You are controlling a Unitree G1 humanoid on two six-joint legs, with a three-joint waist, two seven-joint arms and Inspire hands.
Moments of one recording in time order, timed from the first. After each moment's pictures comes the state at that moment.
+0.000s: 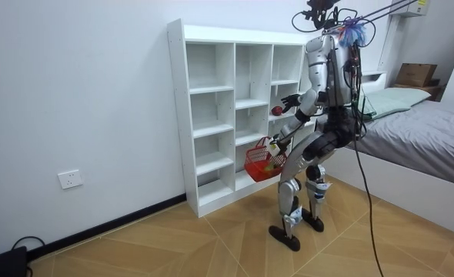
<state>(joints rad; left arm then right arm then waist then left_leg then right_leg) -0.01 0.29 -0.28 0.69 -0.22 -0.13 -0.25 -0.46 -0.43 0.06 0.94 0.06 -0.24 -0.41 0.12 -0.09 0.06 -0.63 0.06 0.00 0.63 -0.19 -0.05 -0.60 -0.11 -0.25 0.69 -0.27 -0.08</state>
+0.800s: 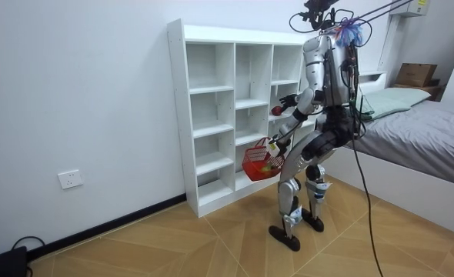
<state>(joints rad) 0.00 0.30 -0.32 0.64 -0.24 -0.06 -0.23 -0.51 -0.43 0.10 0.94 0.10 -0.18 -0.43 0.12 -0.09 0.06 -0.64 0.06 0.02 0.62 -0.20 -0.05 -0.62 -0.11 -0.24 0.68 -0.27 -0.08</state>
